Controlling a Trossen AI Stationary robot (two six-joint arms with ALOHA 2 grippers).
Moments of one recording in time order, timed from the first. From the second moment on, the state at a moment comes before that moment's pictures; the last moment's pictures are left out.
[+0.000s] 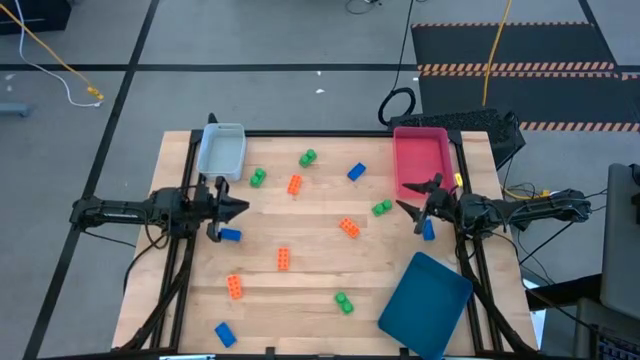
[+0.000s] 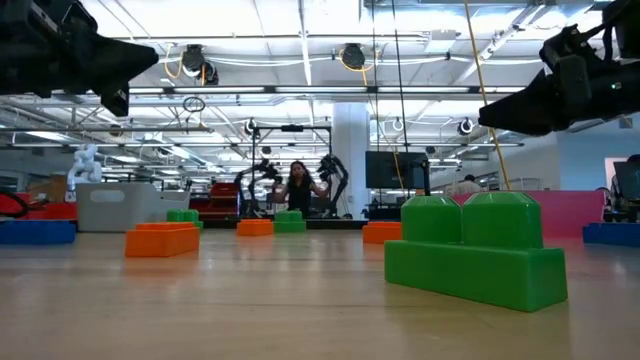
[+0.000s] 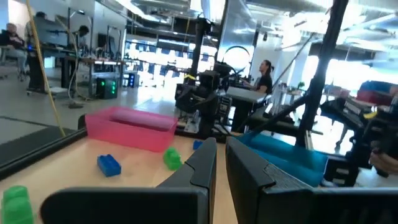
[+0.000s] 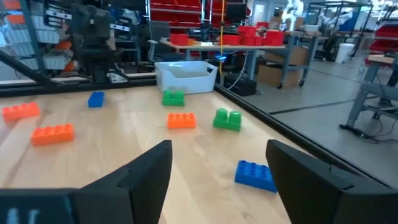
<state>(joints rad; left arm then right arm) -0.03 0.09 0.01 0.25 -0.08 -0.17 0.11 0.23 0.02 0.14 0.53 0.00</state>
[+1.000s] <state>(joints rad) 0.02 1.12 0.91 0.00 -0.48 0.18 -0.04 0.88 0.75 -0.59 0.57 0.07</state>
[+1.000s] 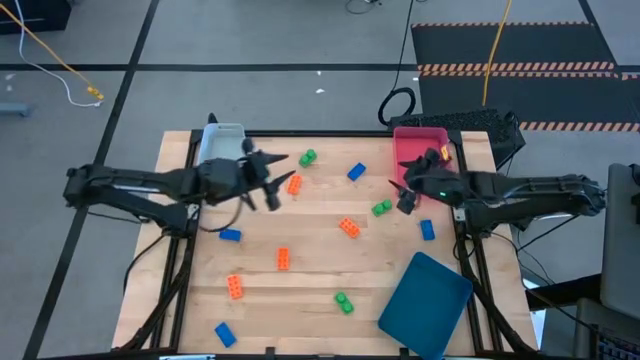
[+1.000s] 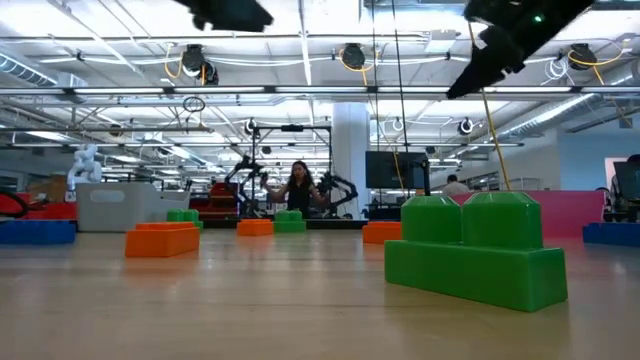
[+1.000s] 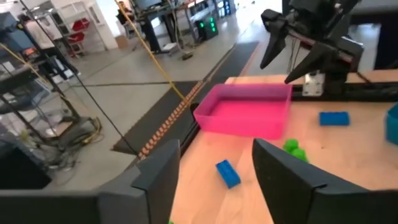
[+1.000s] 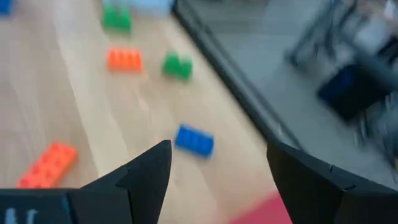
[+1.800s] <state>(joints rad) 0.04 1.33 1.00 -0.03 -0.48 0.22 -0.06 1.20 0.75 -1.38 0.07 0.85</state>
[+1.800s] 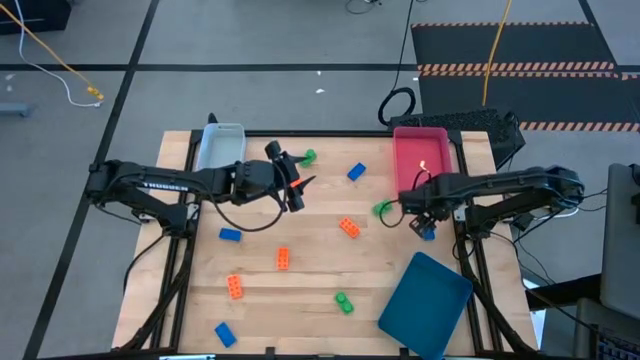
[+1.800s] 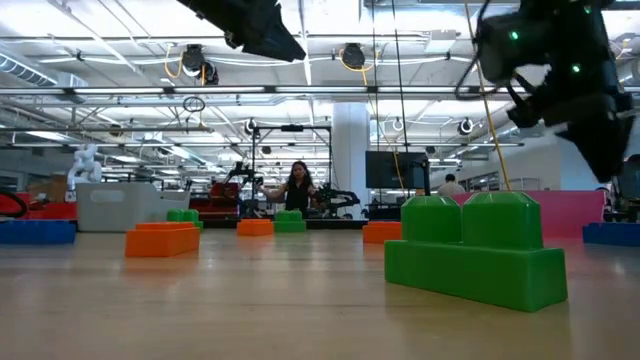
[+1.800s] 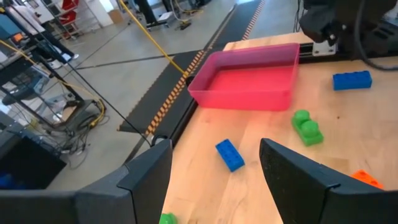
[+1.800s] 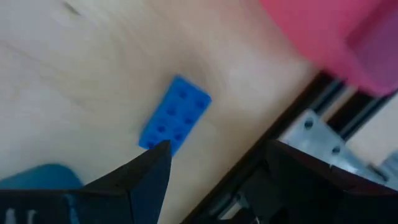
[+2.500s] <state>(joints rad) 0.04 1.33 1.00 -0.03 -0.48 0.24 -0.02 1.23 0.69 -1.19 0.06 0.98</state>
